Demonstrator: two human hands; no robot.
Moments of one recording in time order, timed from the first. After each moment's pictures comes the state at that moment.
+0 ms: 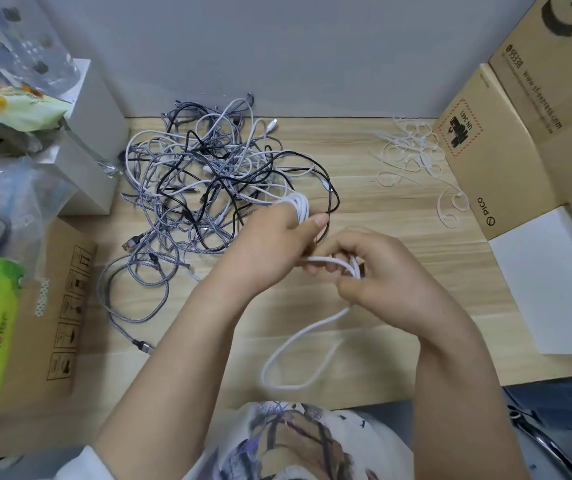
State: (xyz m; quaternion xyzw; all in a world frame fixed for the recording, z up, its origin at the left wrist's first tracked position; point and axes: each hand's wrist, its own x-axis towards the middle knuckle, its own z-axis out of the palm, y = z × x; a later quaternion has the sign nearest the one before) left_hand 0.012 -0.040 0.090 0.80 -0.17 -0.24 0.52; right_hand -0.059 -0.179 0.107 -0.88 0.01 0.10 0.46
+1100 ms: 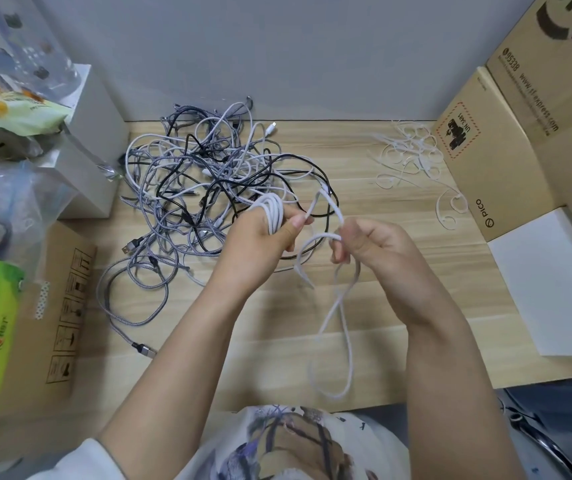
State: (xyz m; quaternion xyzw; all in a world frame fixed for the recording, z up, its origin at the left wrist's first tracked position) left_hand 0.013 -0.034 0.068 0.77 -0.11 -0.16 0.60; right_hand -0.052 -0.183 0.098 -0.74 0.06 0.04 0.66
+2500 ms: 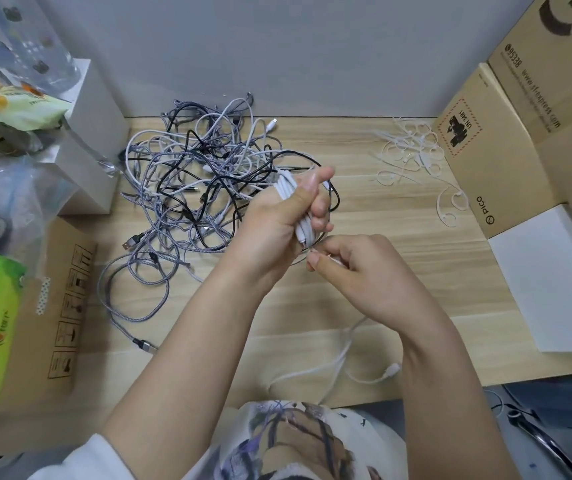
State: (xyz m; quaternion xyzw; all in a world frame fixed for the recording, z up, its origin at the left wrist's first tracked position) left_hand 0.009 -0.055 0.094 0.46 -0.04 -0.29 0.84; right_hand -0.055 -0.170 0.094 -0.93 0.04 0.09 0.36
